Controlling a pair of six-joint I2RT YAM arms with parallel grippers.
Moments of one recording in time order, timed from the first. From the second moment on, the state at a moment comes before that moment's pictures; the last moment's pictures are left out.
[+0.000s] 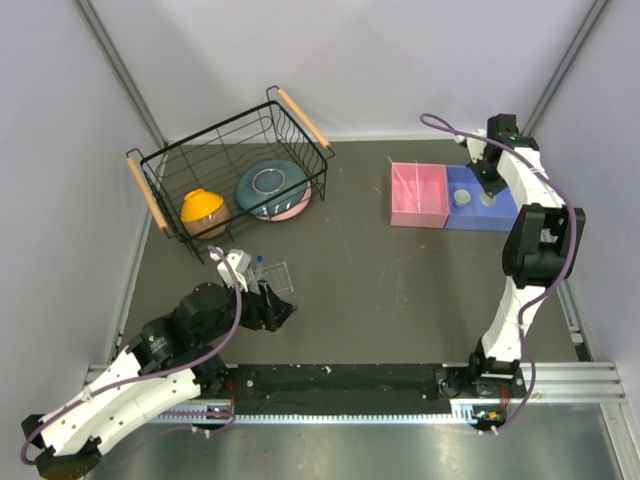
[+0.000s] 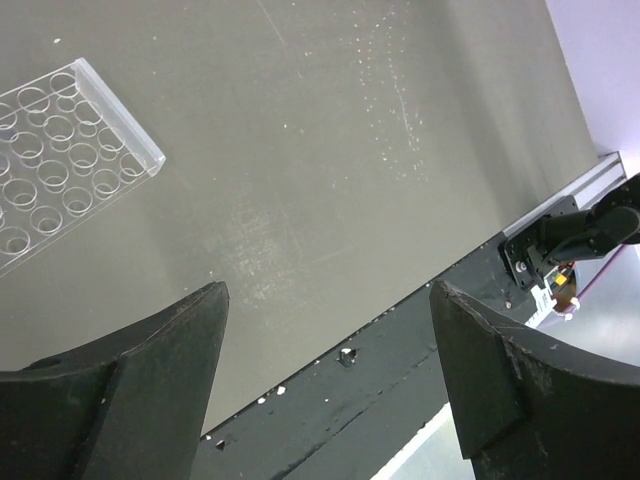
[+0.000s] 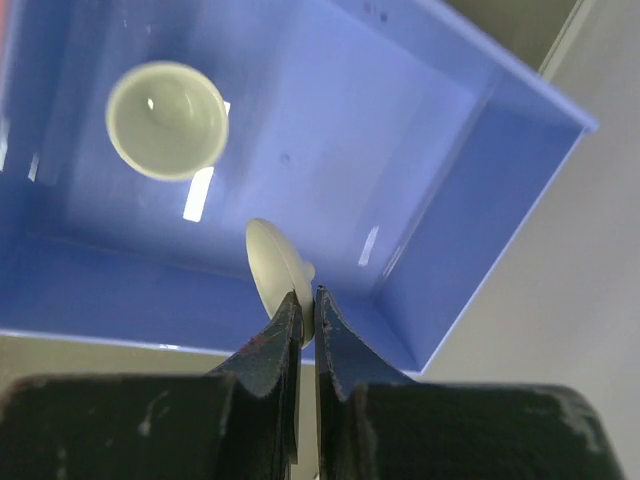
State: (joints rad) left arm -0.88 0.37 0.56 -0.62 -0.08 -0.69; right arm -0.06 1.99 1.75 -0.83 0.16 -0.57
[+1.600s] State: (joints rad) left arm -0.77 0.71 1.23 -0.97 -0.29 -0.51; right arm -0.10 1.22 1.47 -0.91 -0.24 -0.39
